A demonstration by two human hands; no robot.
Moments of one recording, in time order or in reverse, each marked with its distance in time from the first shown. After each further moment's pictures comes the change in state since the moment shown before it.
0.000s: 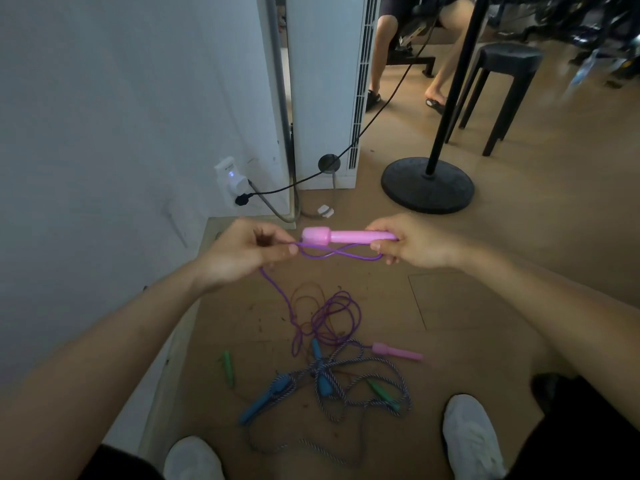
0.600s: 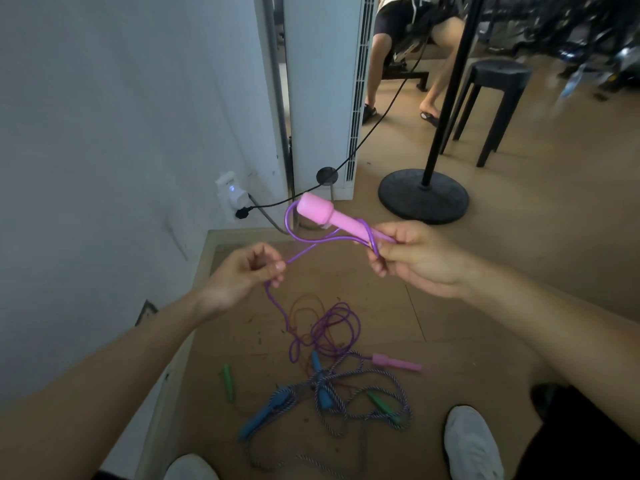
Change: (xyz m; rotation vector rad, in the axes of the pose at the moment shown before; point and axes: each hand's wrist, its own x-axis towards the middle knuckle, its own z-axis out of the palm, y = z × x) left_hand 0.002 -0.037 0.001 -0.216 -0.001 0.048; right_hand -0.024 -0.024 0.002 0.964 -0.004 -0.020
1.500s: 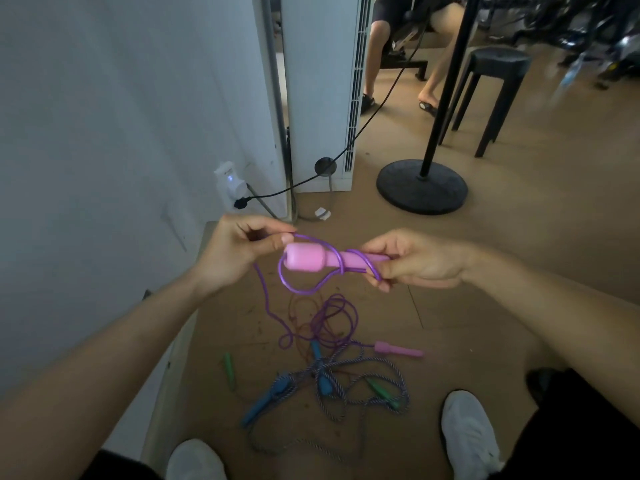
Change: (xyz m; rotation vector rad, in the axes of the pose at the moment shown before) left_hand -0.005 0.038 0.002 0.113 0.114 0.272; right_hand -0.005 0.005 -0.006 -0.111 -0.430 0.132
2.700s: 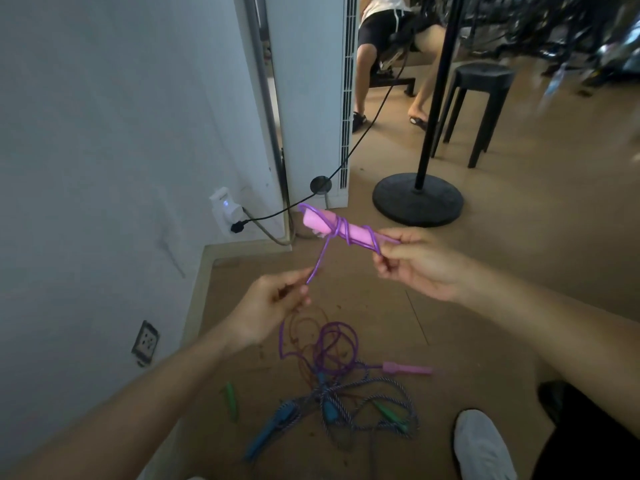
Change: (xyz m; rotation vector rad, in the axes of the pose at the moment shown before) left_hand -0.016 -0.025 0.046 0.043 -0.173 -0.143; right_hand 0.003 0.003 -0.007 0.343 0.541 -0.102
